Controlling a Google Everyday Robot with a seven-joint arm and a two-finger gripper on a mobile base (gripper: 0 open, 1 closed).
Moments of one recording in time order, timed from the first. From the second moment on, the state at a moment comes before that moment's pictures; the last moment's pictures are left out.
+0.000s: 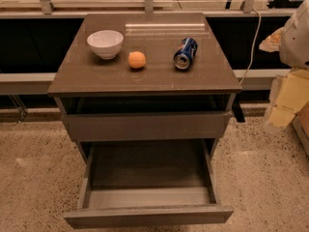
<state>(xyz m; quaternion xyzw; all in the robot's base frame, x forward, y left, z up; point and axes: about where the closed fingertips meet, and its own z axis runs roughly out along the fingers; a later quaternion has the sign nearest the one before) 0.438 -0.217 0.976 -0.60 0.78 -0.03 0.16</state>
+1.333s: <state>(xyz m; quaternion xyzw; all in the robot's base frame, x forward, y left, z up) 0.604 -0.129 0.993 -0.68 0.68 -0.01 0.29</state>
